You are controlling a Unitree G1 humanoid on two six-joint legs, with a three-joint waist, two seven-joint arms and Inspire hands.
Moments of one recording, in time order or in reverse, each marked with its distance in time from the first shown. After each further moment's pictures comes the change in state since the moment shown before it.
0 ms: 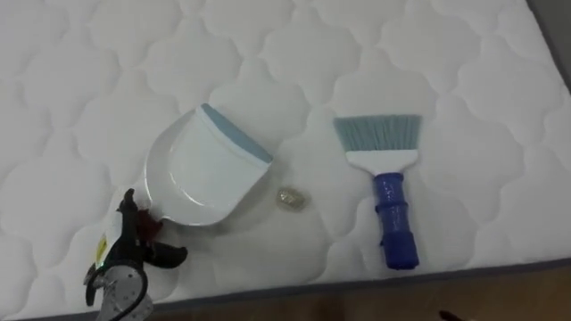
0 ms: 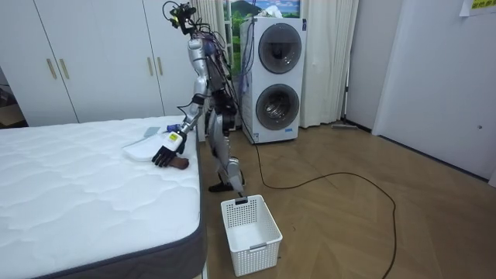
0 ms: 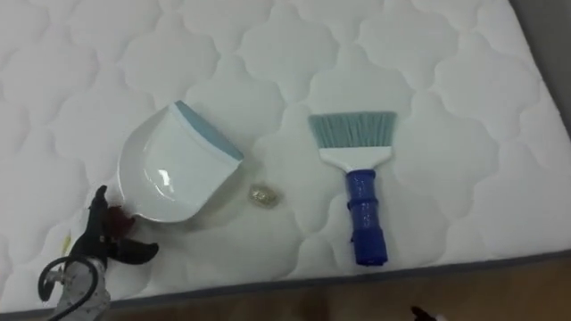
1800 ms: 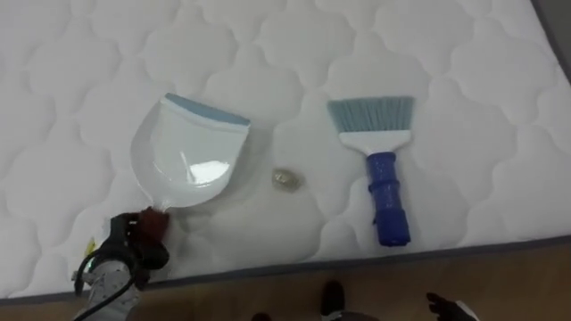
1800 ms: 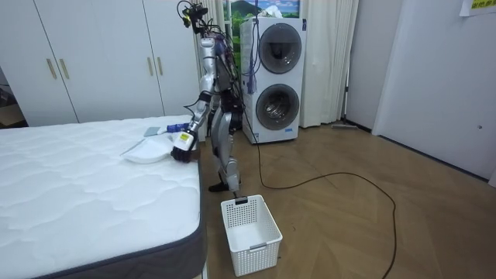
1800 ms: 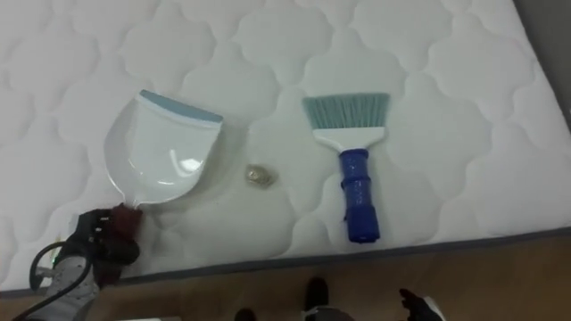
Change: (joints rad) left arm -0.084 0.024 -0.049 0.118 -0.080 0.098 -0.083; right arm 0.003 -0.006 0.104 -0.057 0.134 0.055 0.038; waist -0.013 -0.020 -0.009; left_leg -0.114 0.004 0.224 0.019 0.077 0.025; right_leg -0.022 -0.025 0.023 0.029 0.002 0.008
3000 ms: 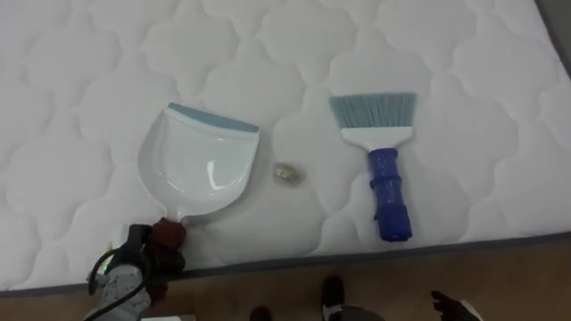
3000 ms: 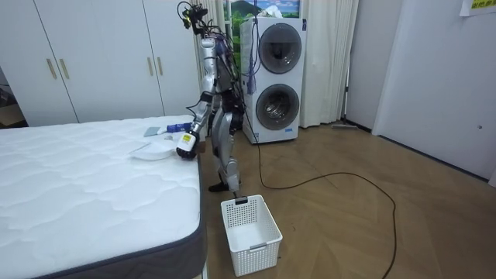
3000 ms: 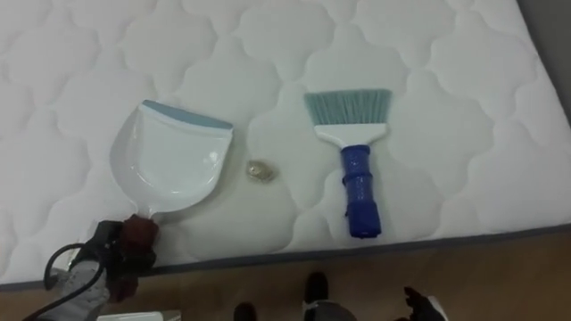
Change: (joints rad) left arm -0.009 -0.006 -0.081 0.005 0.035 0.001 -0.009; right arm -0.004 -0.021 0.076 -0.011 0.140 -0.006 -0.059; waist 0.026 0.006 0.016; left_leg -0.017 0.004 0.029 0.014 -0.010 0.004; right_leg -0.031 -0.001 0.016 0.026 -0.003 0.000
